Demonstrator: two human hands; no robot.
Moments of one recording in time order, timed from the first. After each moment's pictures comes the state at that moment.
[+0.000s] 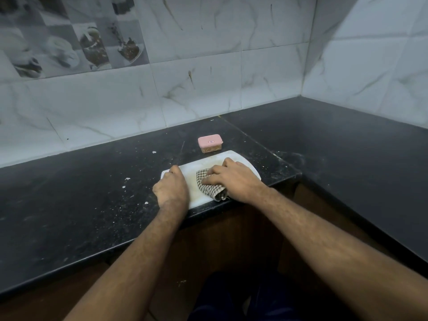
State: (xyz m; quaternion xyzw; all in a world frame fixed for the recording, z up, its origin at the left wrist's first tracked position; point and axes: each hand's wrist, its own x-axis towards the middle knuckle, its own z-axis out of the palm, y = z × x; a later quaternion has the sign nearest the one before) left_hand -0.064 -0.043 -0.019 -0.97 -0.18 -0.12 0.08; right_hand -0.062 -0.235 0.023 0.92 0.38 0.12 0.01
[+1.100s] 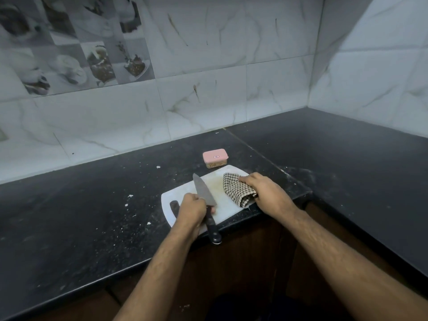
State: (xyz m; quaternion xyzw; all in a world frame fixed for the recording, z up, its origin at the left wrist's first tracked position) left_hand -0.065 -0.069 -0.009 -0.73 -0.23 0.00 -0.64; right_hand -0.014 -0.286 -0.014 0.94 0.22 0.11 -0.21
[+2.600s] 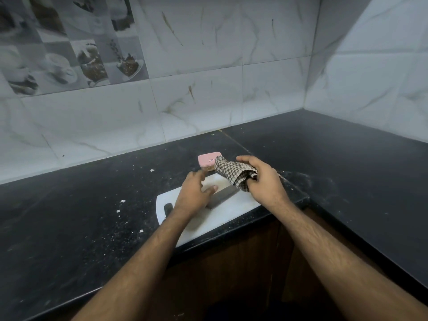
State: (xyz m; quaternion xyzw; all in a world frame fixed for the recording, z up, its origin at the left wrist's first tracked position) left_hand -0.015 -0.060 -0.001 -0.93 0.06 -0.13 -0.35; right_hand -0.027 -0.274 0.035 0.84 0.14 0.15 -0.51
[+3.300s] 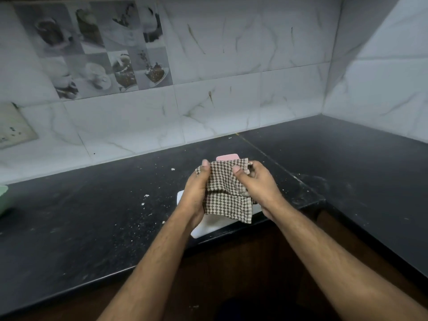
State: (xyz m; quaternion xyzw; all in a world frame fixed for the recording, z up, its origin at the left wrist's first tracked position) left_hand -0.084 -0.055 0.047 -0.59 -0.01 -0.04 -0.81; right_hand -0.044 -0.218 0.043 0.72 0.10 0.03 -0.68
